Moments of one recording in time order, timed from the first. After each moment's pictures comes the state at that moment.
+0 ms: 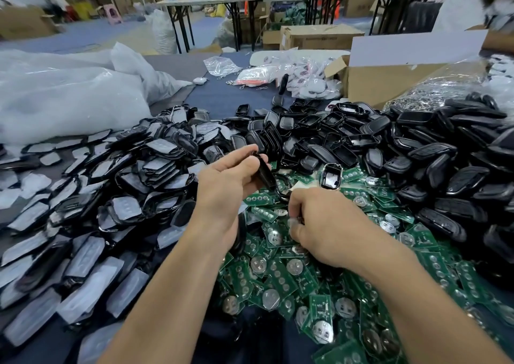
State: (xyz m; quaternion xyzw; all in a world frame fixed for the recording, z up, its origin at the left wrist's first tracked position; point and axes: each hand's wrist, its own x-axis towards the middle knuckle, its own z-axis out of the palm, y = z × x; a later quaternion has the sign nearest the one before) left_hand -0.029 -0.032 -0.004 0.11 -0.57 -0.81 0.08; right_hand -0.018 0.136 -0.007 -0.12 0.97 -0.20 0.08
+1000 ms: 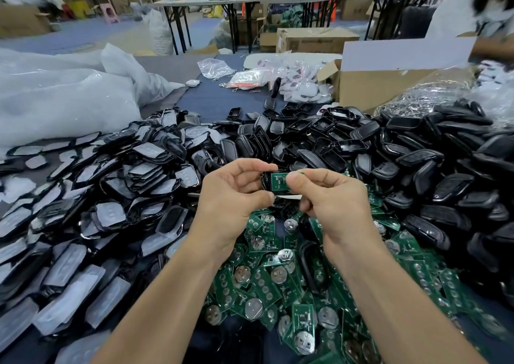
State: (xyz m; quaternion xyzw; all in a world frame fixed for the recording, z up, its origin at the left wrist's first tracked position) left_hand -0.026 -0.019 -0.017 -0.04 -0.66 -0.74 0.08; right_hand -0.031 0.138 -0.007 0.10 0.64 -0.76 -0.02
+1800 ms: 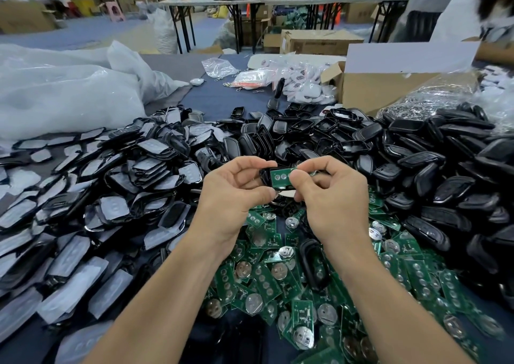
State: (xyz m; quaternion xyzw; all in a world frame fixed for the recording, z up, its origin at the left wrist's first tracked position) left_hand -0.025 -0.020 -0.020 -0.03 -0.62 -0.78 0.07; right_hand -0.029 0.137 -0.016 -0.01 0.75 -0.65 -0.14
